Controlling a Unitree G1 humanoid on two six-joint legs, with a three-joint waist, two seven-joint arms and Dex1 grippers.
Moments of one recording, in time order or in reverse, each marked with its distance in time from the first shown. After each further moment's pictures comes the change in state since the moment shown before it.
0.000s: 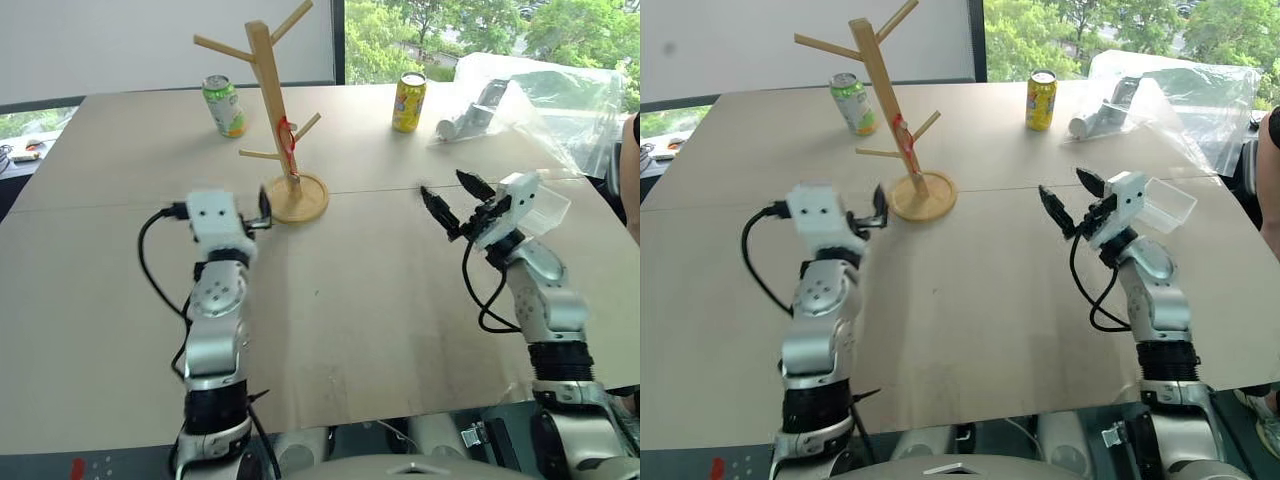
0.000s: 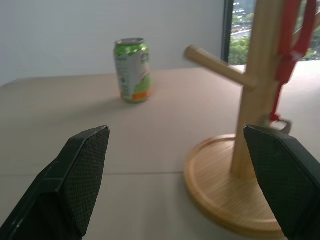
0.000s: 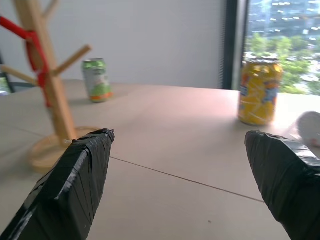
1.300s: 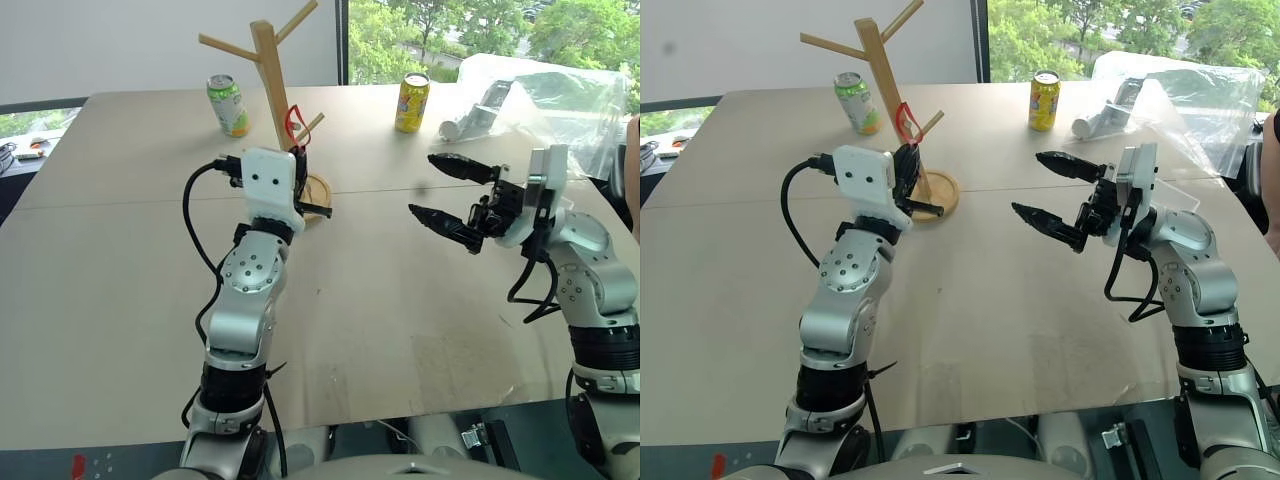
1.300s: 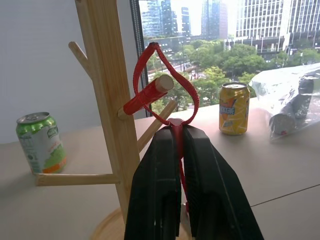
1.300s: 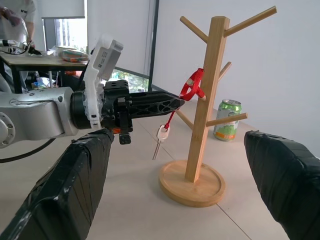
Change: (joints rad) left arm -0.207 0.025 -0.237 -0.097 0.011 0.115 -0.071; right arm -0.080 -0.251 0.054 -0.245 0.273 0.165 0.476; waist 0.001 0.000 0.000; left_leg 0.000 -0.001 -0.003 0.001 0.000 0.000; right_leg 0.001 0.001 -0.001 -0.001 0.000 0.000
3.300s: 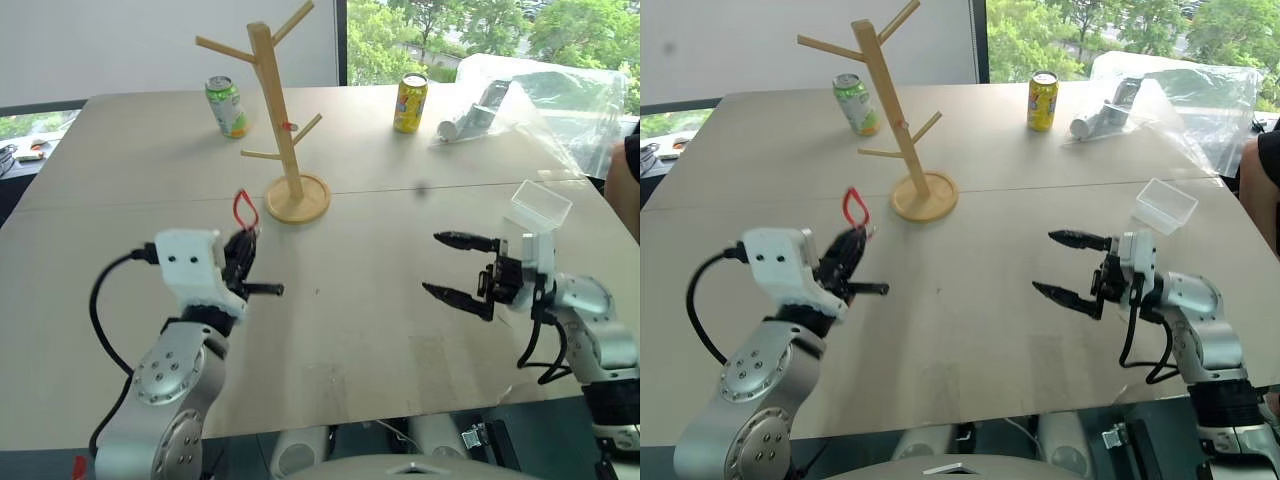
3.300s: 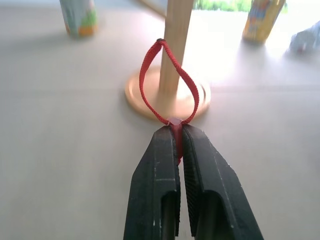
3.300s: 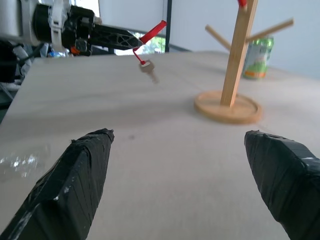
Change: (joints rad) left arm 0.419 0.077 0.240 -0.581 -0.338 0.394 0.053; right arm 0.258 -0.049 0.029 0.008 -0.015 -0.144 0.138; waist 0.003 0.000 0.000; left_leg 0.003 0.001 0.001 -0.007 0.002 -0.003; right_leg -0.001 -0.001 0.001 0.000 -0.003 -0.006
